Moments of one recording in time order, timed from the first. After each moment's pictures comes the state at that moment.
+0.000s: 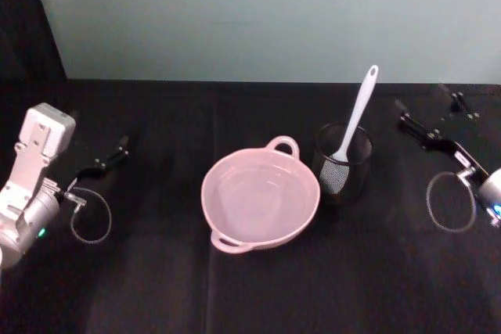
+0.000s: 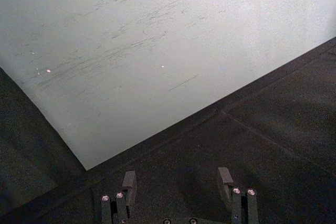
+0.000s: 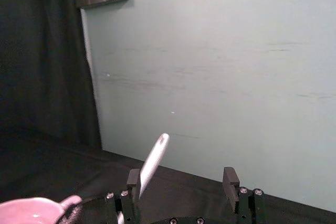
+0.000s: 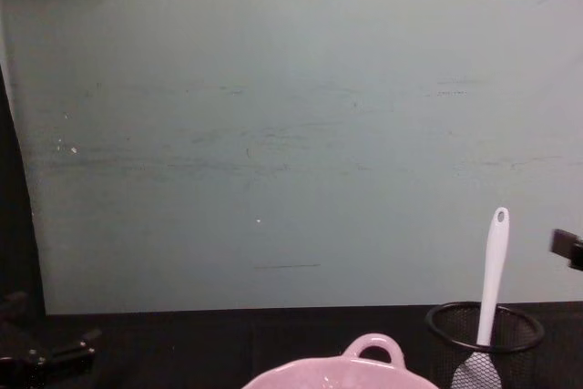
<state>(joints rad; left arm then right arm) -0.20 0.60 0.45 -1.41 -0.25 -0.12 0.03 0.25 0.49 -0.24 -1.27 0.56 -0.28 0.46</state>
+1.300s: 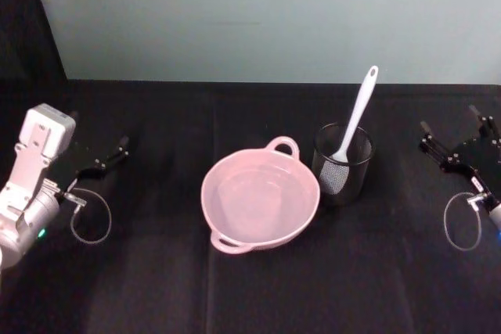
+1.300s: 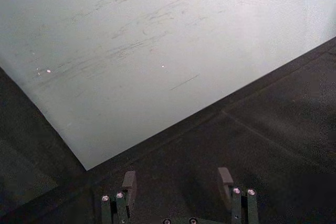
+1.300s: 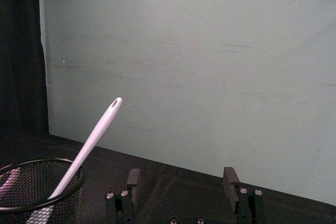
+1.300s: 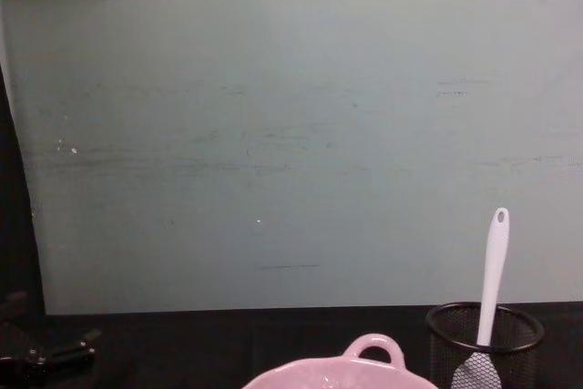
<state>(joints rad) -0.20 0.60 0.45 -1.41 -0.25 -0.12 0.03 0.21 0.43 -0.16 -1.13 0.38 -0.49 0.35</state>
